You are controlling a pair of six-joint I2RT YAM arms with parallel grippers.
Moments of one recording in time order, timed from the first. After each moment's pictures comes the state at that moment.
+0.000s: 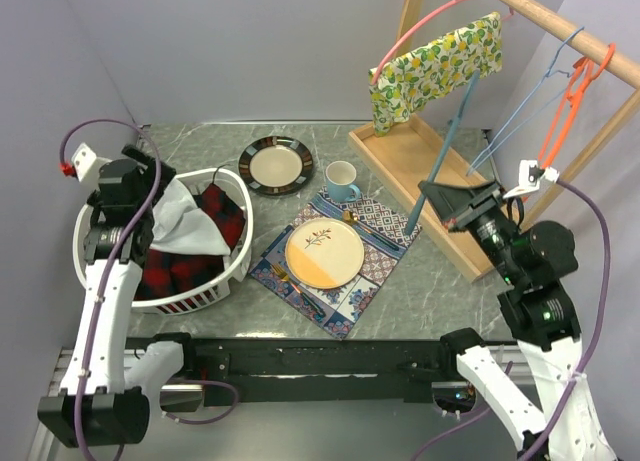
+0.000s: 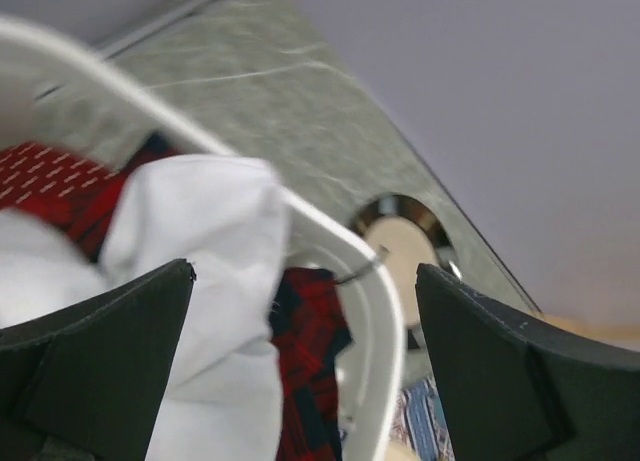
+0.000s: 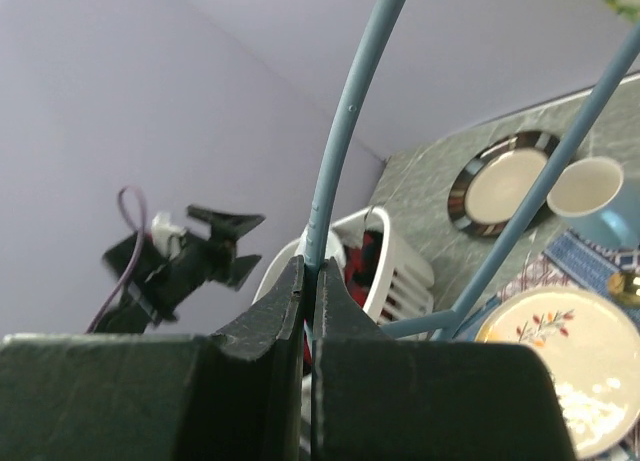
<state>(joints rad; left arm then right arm) 0.04 0.96 1.08 -0.50 -0.41 -0.82 0.27 0.59 1.05 -0.31 -0.22 0.88</state>
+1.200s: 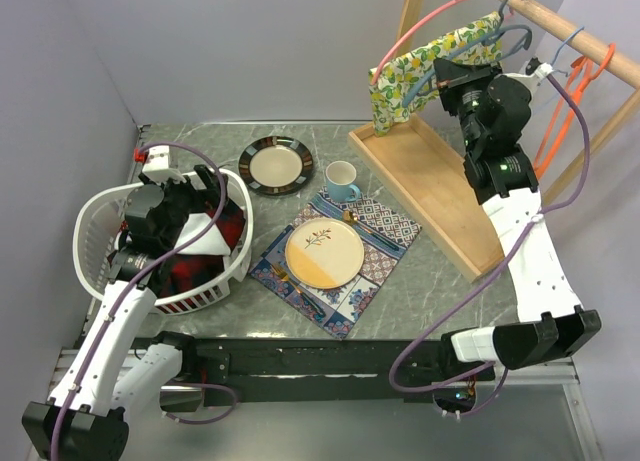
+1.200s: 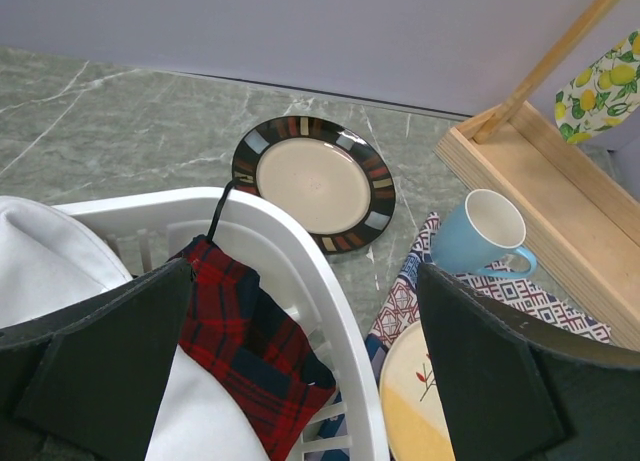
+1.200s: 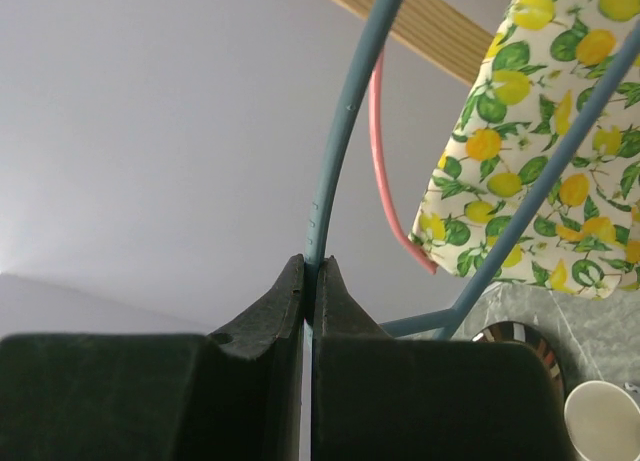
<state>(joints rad) -0.19 0.82 0.82 -0.09 -0.04 -0.30 0.19 1.33 1.61 -0.15 0.20 1.08</state>
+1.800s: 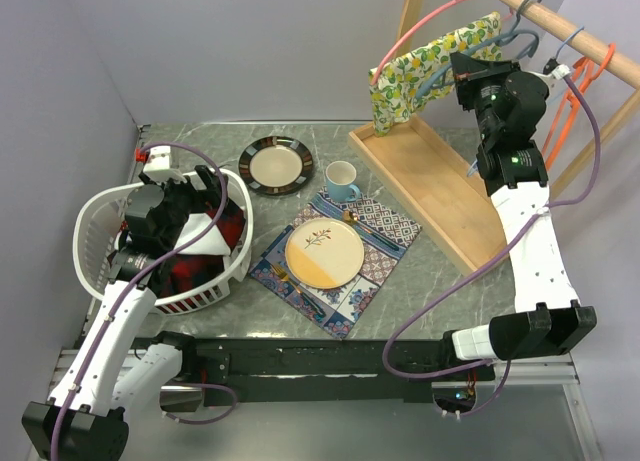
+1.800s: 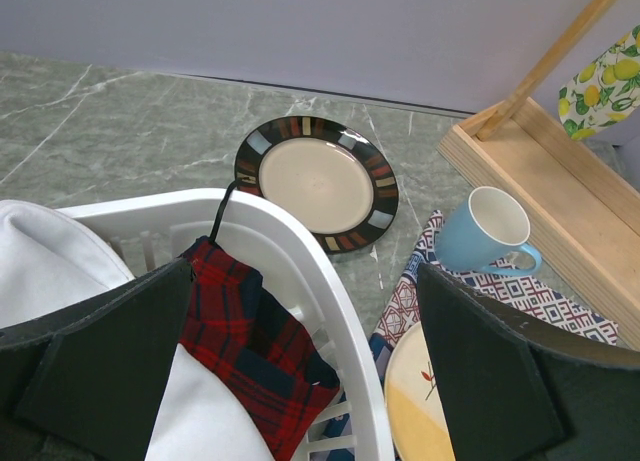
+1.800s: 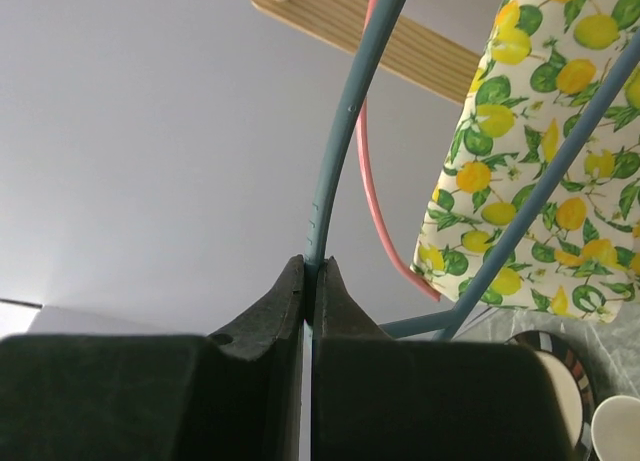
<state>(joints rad) -0.19 0.82 0.82 -0.09 -0.04 -0.28 0.07 1.37 1.62 -0.14 0.10 1.20</state>
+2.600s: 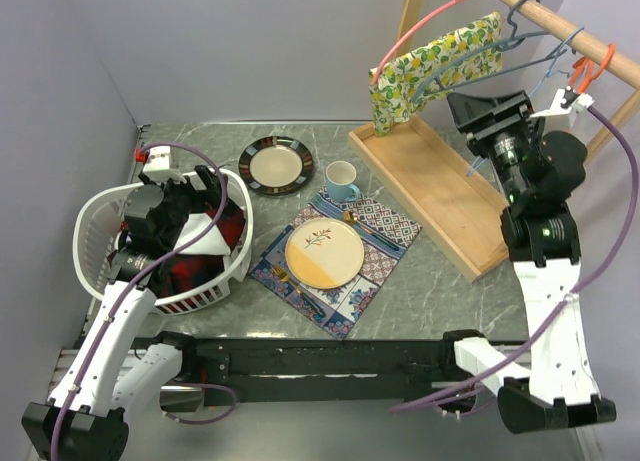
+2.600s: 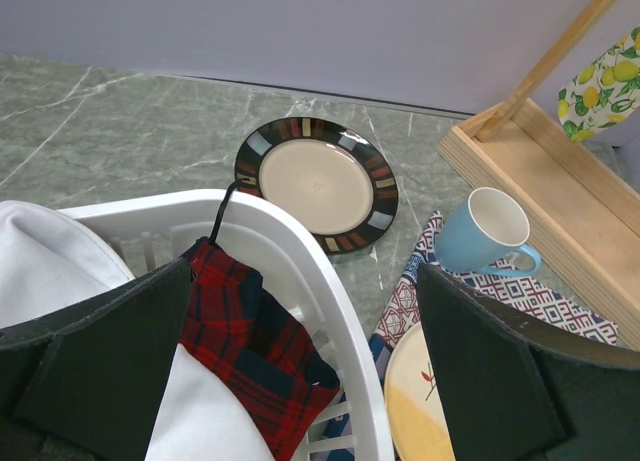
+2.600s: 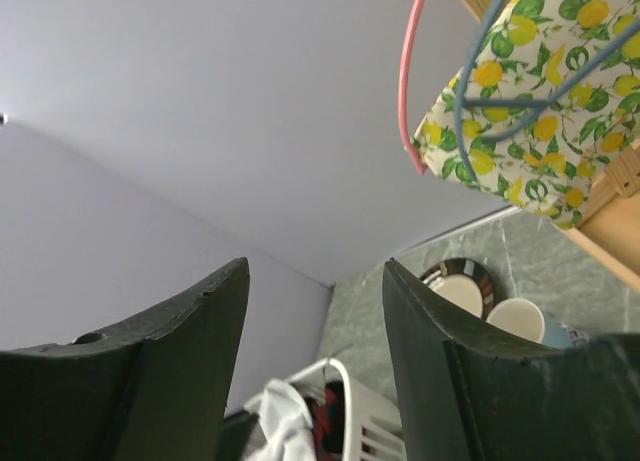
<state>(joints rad) -0.19 0.82 0.82 -0.09 -0.04 -0.28 0.06 0.99 1.43 -0.28 -0.11 0.91</state>
